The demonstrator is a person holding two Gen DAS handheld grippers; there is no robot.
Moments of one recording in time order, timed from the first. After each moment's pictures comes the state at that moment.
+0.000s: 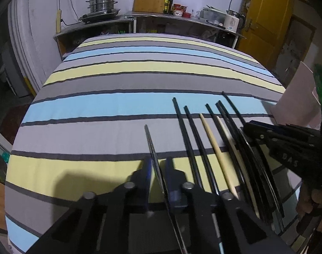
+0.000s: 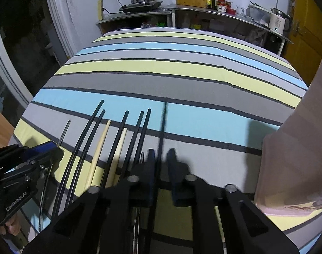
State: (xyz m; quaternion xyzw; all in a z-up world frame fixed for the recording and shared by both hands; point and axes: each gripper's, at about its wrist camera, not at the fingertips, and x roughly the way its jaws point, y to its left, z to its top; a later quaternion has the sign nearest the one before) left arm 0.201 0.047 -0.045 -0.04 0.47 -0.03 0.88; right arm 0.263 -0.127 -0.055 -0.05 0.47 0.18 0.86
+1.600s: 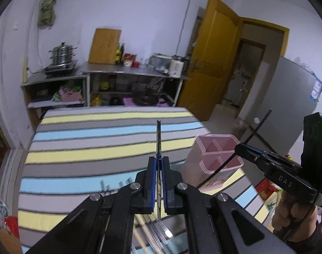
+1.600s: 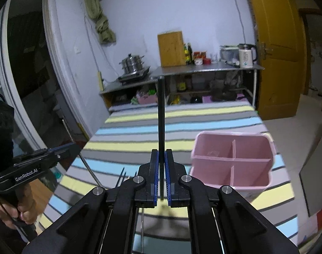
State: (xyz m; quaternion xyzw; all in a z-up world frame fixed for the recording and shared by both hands) left arm 0.174 -0.024 0.159 -0.07 0.32 -0.19 0.93; right arm 0.164 -0.233 0.126 0.06 0.29 0.16 0.94
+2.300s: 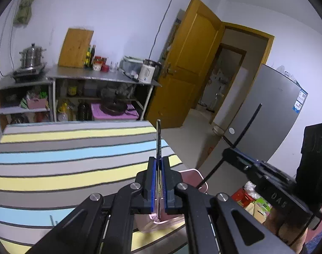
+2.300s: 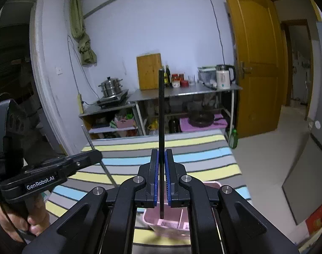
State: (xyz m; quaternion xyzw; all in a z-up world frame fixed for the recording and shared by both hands) left arm 0.267 -0.126 0.182 -0.10 0.31 -0.27 0.91; right arm 0.200 -0.290 0.179 0.07 0.25 0.10 0.96
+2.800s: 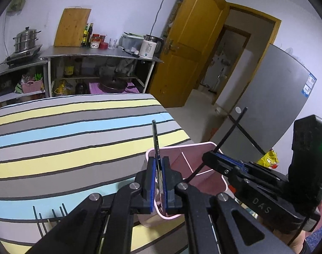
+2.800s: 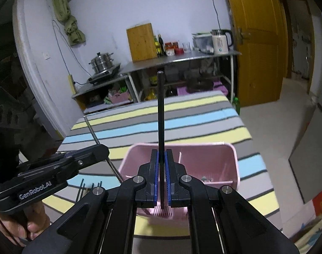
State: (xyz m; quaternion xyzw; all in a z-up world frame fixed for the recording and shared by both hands) left arm 0.295 -0.156 0.097 -0.07 0.37 -0.27 0.89; right arm 0.232 -0.306 0.092 0.09 0.34 0.09 0.93
